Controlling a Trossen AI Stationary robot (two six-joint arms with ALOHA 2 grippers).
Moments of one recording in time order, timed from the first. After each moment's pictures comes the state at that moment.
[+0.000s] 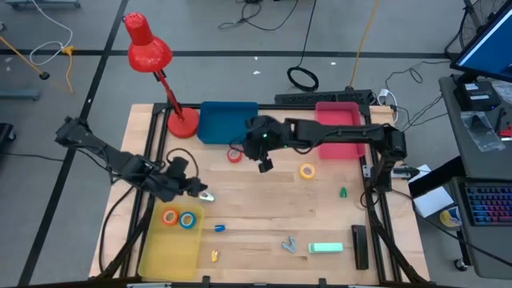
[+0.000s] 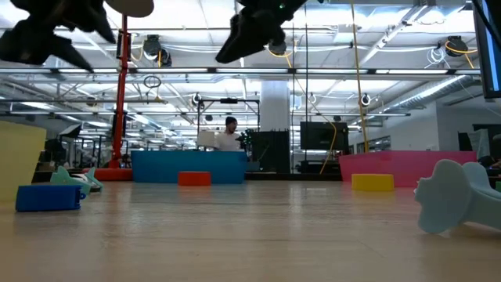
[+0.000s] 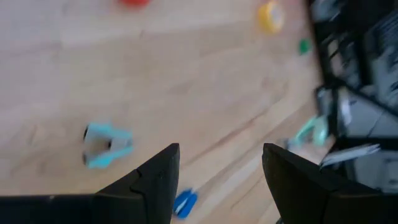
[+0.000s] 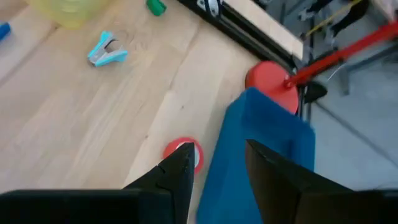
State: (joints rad) left arm -0.50 0.94 0.78 -0.71 -0.46 -1.64; right arm -0.12 1.82 1.64 -0.48 0.03 -0.65
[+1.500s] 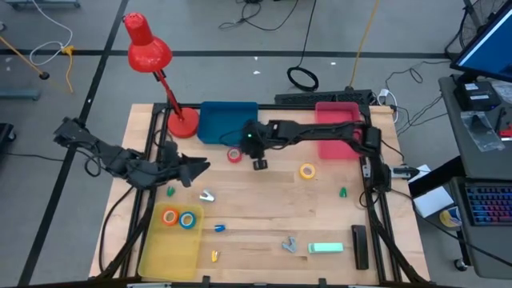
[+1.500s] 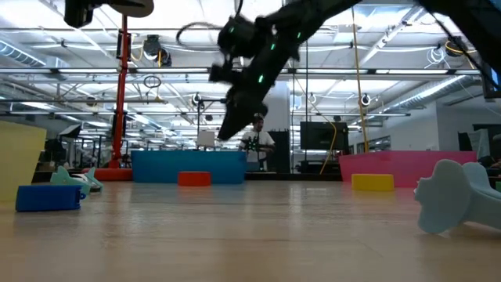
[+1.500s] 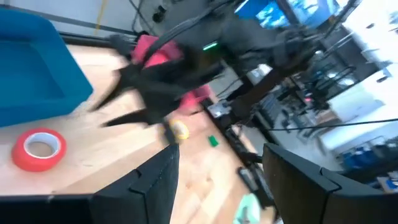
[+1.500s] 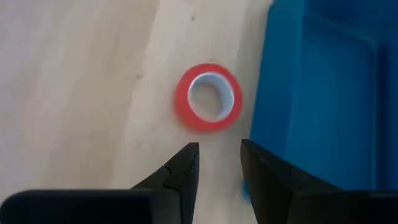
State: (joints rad) left arm -0.48 0.84 0.78 -0.28 -0.81 -1.08; right arm -0.21 2.04 1.64 -0.56 0.00 -0.43
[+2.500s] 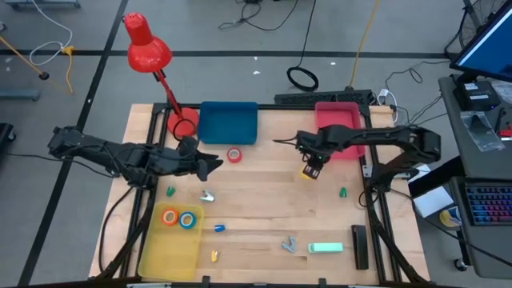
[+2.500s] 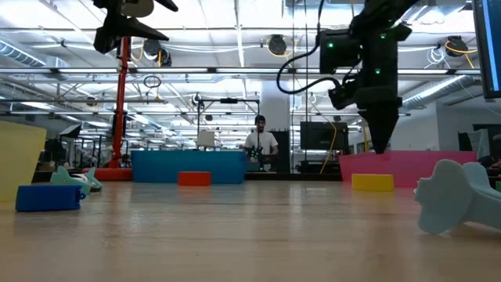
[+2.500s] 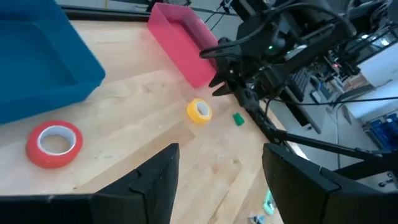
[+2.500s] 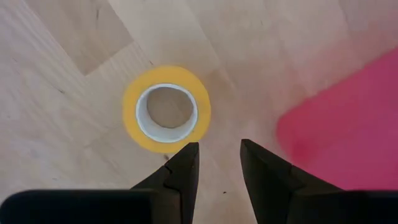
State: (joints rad) left arm -0.21 0.93 0.78 -0.26 -0.47 -0.99; right arm -0.27 1.49 0.97 -0.98 0.05 0.29
